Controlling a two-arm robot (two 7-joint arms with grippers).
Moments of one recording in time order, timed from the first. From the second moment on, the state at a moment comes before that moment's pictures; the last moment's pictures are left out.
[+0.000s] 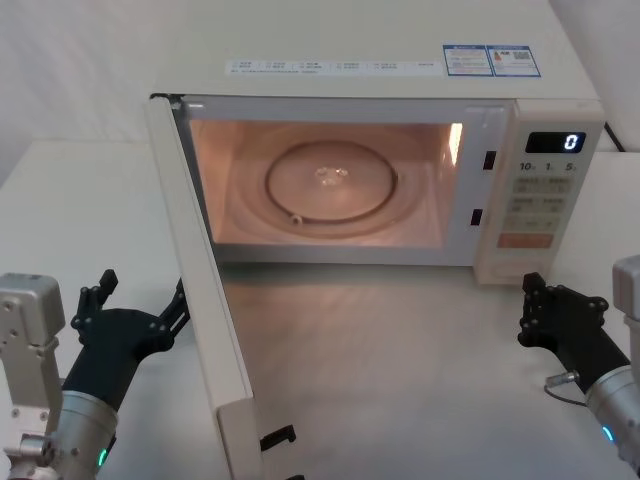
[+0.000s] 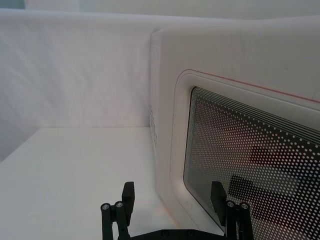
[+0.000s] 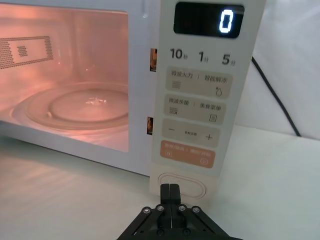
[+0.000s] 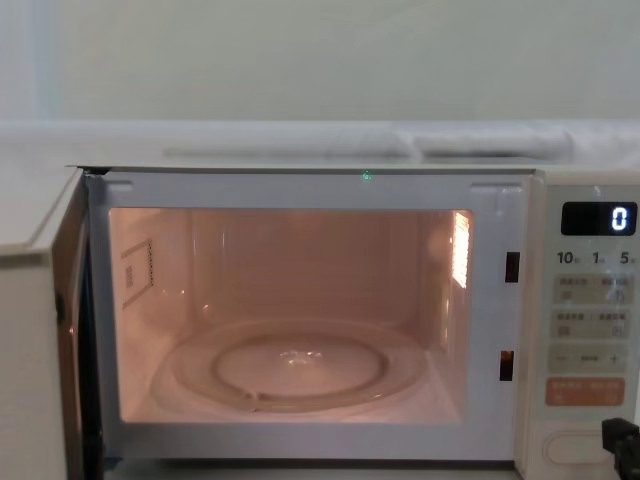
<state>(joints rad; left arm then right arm) 0.27 0.24 0.04 -1.85 -0.25 -0.02 -0.02 -0.08 0.15 -0.14 -1.65 0.06 0.00 0.17</state>
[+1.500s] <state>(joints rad) 0.27 0.24 0.04 -1.85 -0.25 -0.02 -0.02 -0.15 0.18 -0.09 -1.69 0.09 -0.04 0.16</state>
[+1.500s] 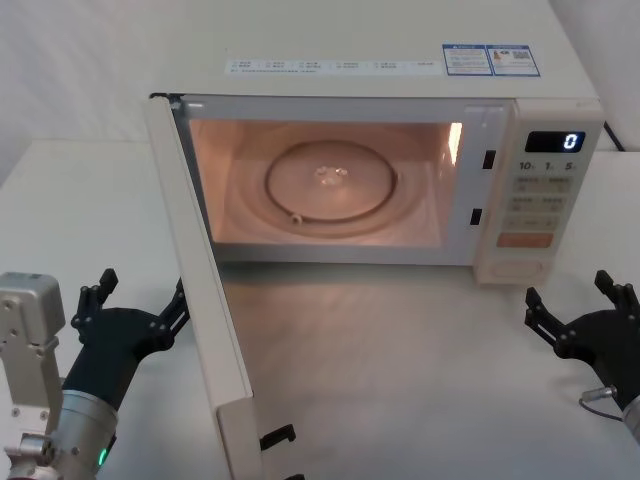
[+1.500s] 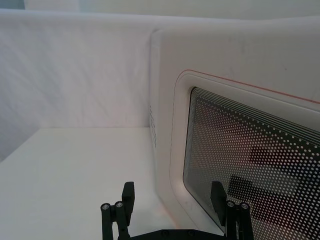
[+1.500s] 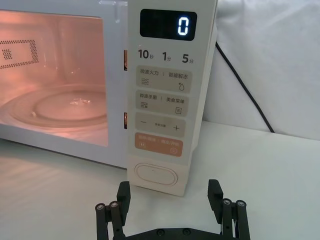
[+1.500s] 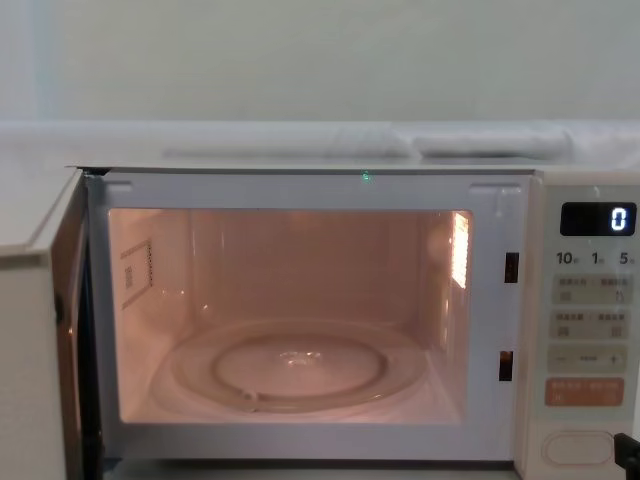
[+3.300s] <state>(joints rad) 0.27 0.24 0.04 -1.85 -0.25 -0.02 -0.02 -0.15 0.18 -0.09 -1.69 0.09 -0.04 0.16</state>
